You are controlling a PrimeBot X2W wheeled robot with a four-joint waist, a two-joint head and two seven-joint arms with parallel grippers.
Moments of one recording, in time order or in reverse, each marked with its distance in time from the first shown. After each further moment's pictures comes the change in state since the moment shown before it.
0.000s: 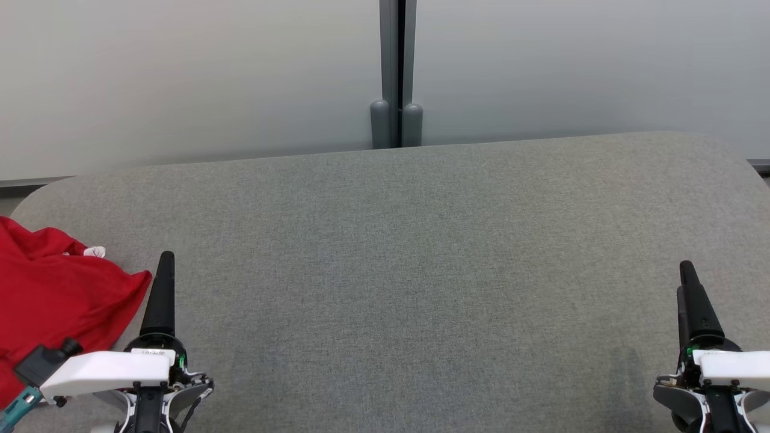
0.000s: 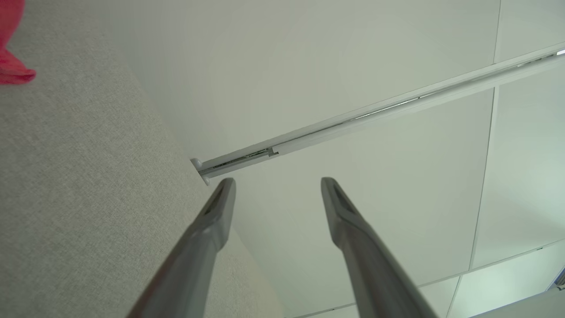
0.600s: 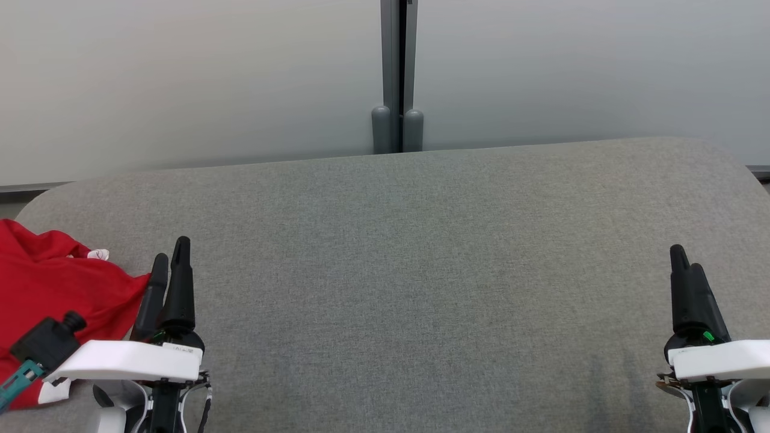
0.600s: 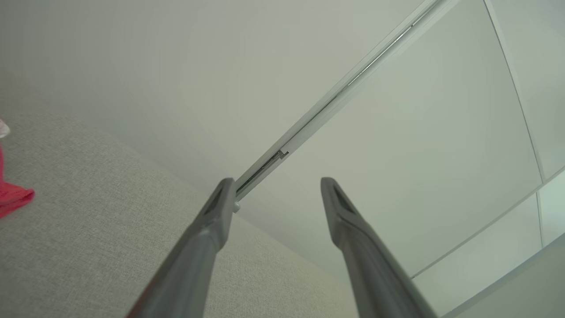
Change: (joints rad) left arm -0.009 0.031 -0.044 -0.058 0.403 0.000 -0.067; right arm 0.002 -0.040 0.041 -0.061 -0.409 0.000 -0.063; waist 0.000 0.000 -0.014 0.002
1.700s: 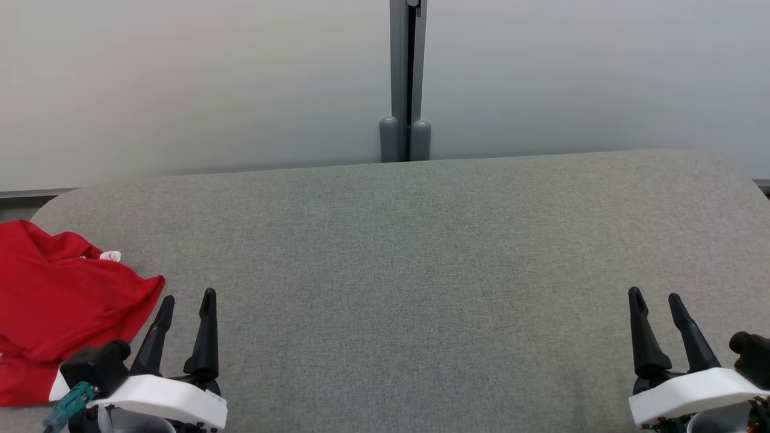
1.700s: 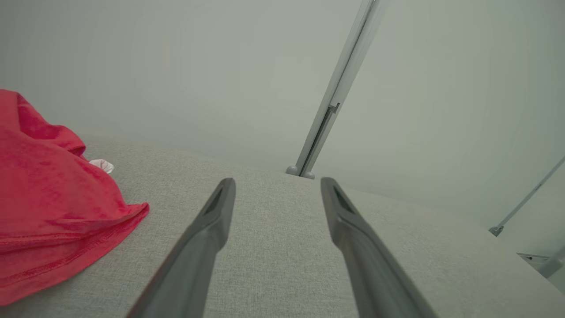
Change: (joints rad) left arm 0.060 0.028 -0.035 0.111 0.484 0.012 -0.097; right arm 0.058 -0.013 0.057 0.058 -0.478 0.000 -0.051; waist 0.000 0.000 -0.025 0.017
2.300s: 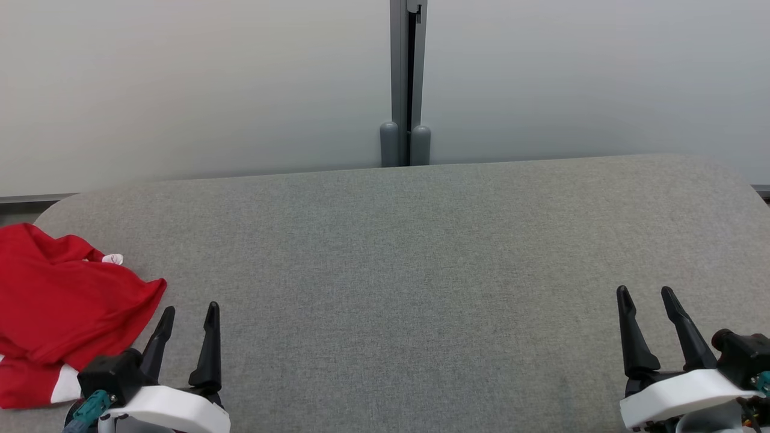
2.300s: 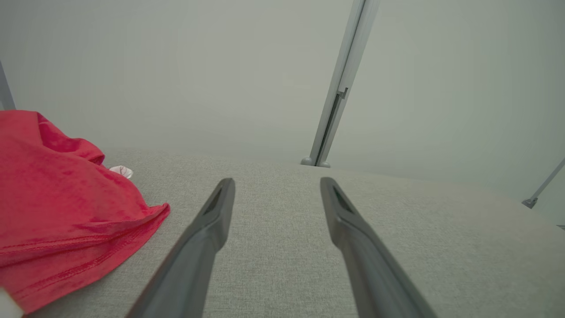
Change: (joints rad) left arm 0.007 -0.007 0.009 0.052 0.146 0.004 -0.043; right arm 0.000 0.001 0.019 -0.012 -0.153 0.000 -0.032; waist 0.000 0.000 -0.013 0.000
